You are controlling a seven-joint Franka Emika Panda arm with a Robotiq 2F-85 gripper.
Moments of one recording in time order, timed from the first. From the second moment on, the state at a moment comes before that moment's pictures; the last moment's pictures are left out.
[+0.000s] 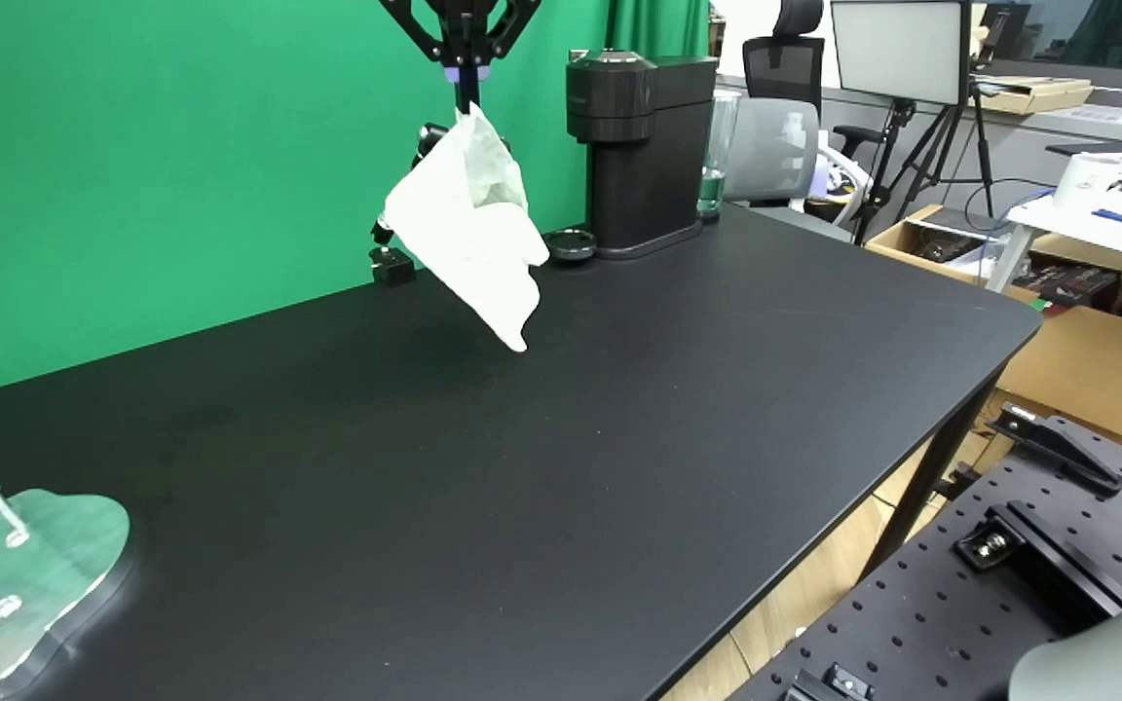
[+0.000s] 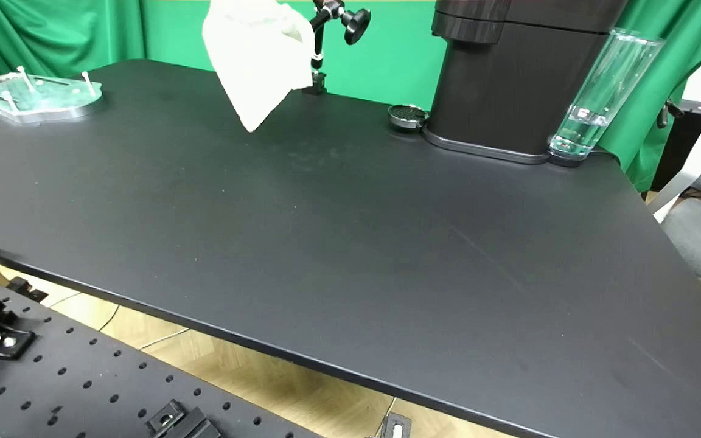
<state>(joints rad) 0.14 -0.04 0.09 -2.14 -0.06 2.27 0.39</state>
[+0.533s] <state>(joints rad) 0.14 -0.20 0.19 -2.28 -0.04 2.16 0.42</state>
